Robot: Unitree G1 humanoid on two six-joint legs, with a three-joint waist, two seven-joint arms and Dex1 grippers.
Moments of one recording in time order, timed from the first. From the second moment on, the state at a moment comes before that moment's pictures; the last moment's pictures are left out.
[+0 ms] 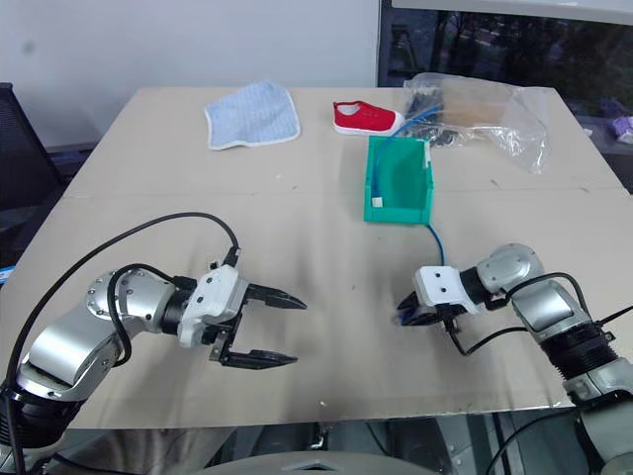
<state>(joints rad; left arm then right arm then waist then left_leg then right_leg) -0.12 0.91 -0.09 -0.48 -0.52 0.38 -1.27 -0.45 -0.76 0.38 0.12 0.12 -0.07 1.42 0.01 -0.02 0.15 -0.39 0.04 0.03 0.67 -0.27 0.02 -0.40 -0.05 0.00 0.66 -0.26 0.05</state>
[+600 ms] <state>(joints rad) -0.33 0.79 -0.19 -0.27 -0.39 0.37 -1.20 -0.64 -0.54 0.35 0.24 0.10 0.31 1.20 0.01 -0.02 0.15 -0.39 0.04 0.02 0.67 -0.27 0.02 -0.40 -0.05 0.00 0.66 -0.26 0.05</state>
